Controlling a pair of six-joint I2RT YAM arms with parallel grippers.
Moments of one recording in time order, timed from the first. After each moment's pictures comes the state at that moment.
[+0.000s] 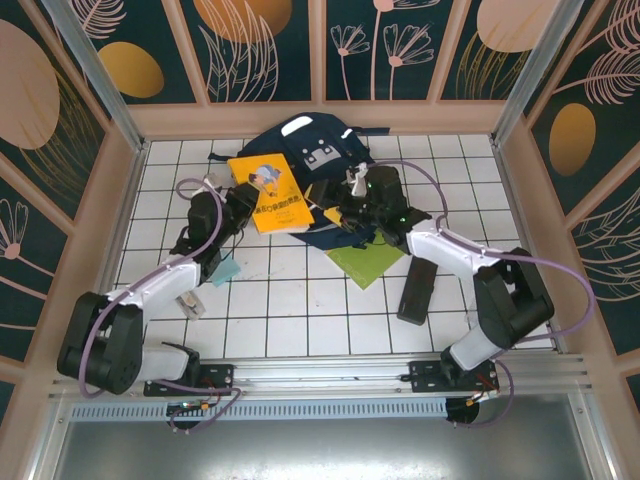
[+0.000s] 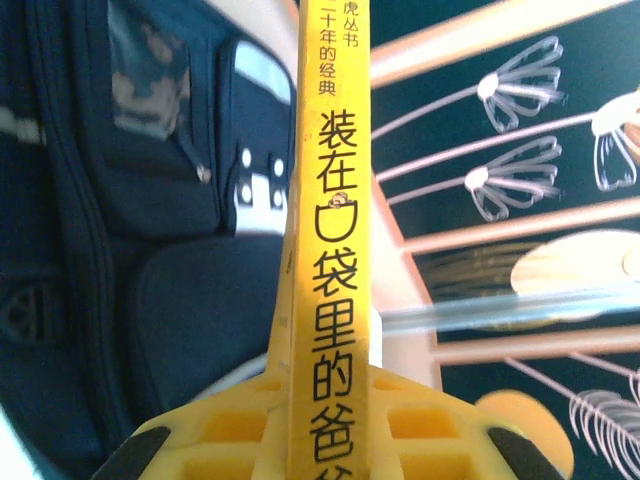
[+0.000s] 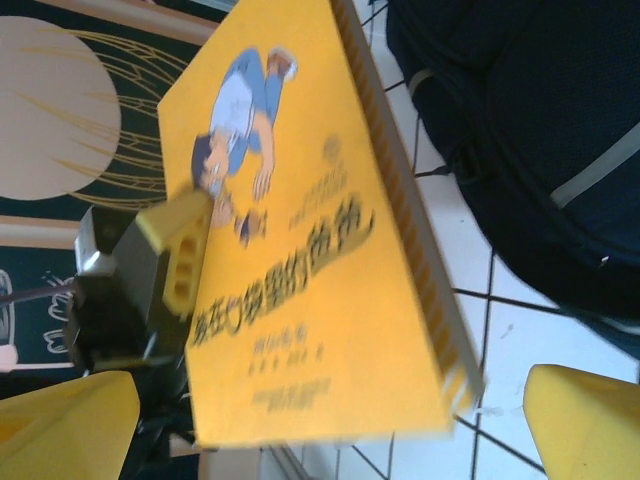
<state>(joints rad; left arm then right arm) -0.33 1.35 0.67 0.47 0.08 -1.23 0.59 1.55 0.99 0.17 -0.53 1.06</state>
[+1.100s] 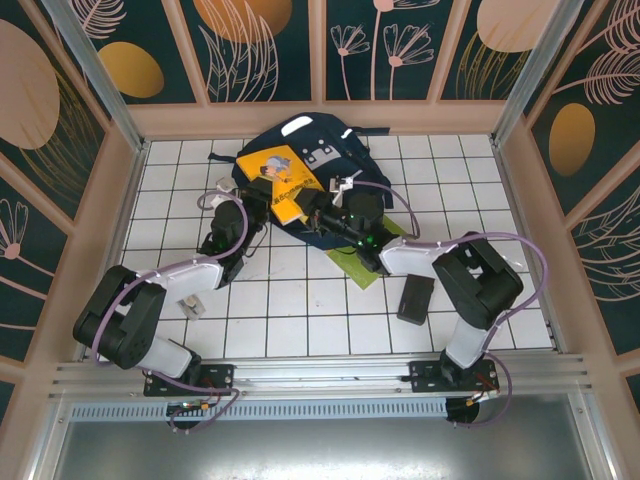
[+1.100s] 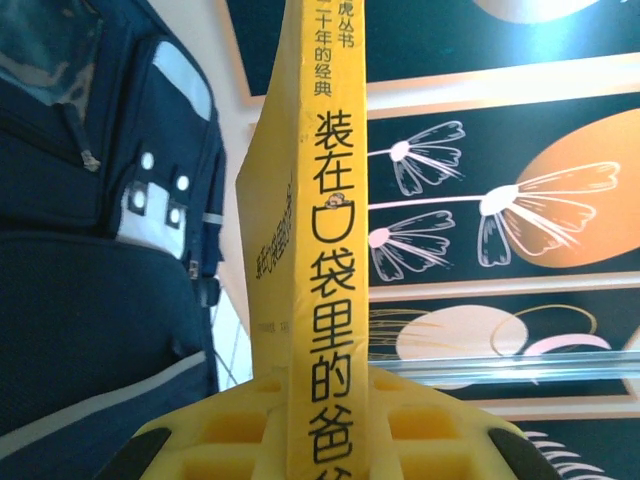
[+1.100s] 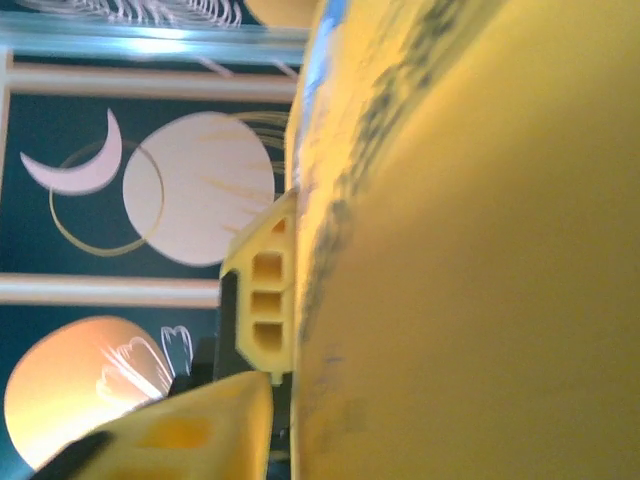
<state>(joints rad) -0.49 1.49 0.64 0.82 -0.16 -1.50 0.72 1.73 0.87 0.86 -0.33 1.49</state>
